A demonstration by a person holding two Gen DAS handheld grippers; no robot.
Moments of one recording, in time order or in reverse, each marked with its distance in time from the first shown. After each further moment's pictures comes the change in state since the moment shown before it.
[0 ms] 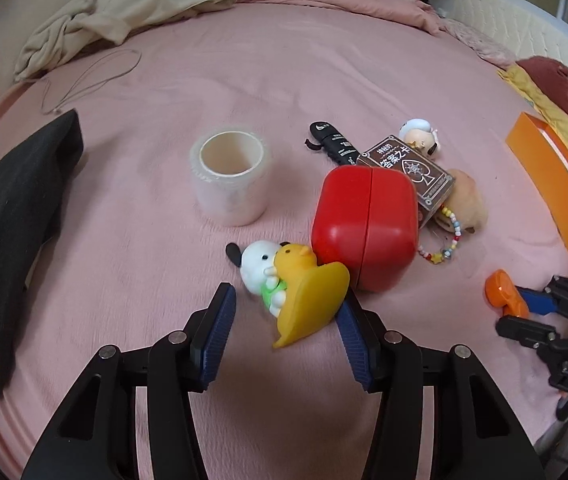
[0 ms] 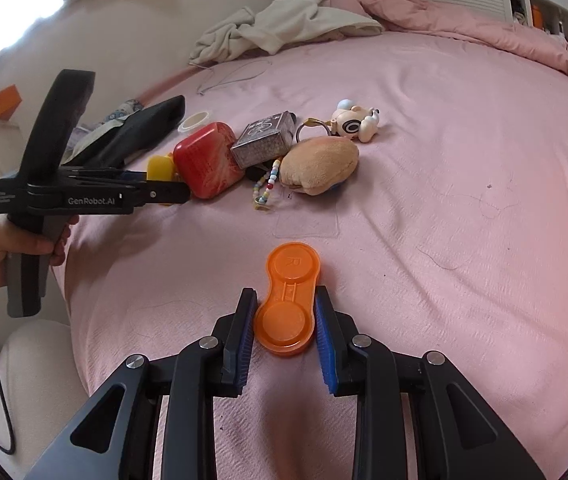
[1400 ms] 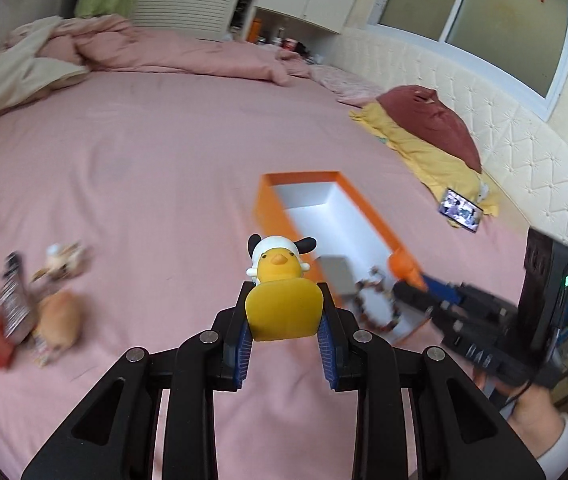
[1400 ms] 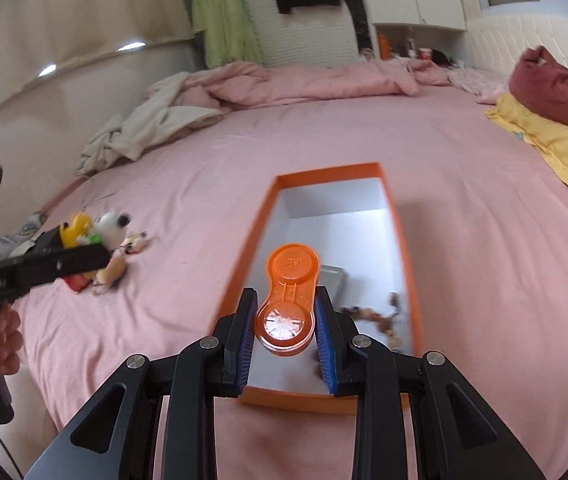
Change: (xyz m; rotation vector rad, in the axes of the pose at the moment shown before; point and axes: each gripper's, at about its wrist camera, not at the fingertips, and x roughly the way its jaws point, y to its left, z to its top) left arm -0.053 -0.277 0.072 0.072 -0.196 -0.398; right arm -0.199 -0.156 -0.031 0.231 -0.262 -0.360
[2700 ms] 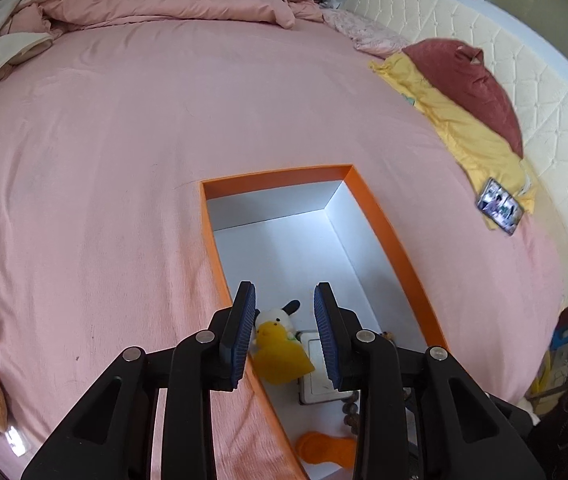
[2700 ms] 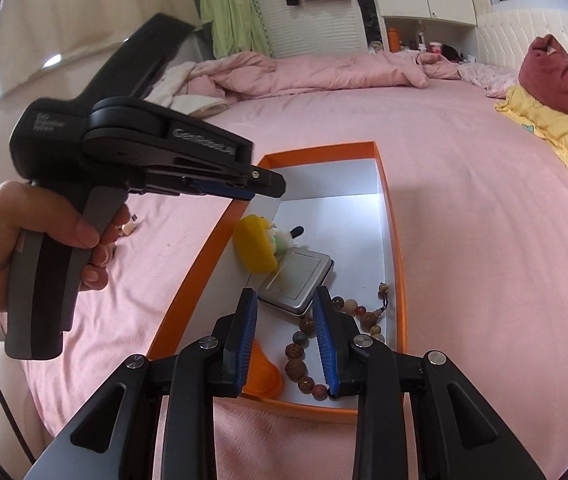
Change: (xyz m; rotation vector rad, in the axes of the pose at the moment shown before) left arm 0.129 -0.026 0.060 -0.057 0.192 0.050; right arm 0.014 -0.029 -0.013 -0.023 0.017 0.051
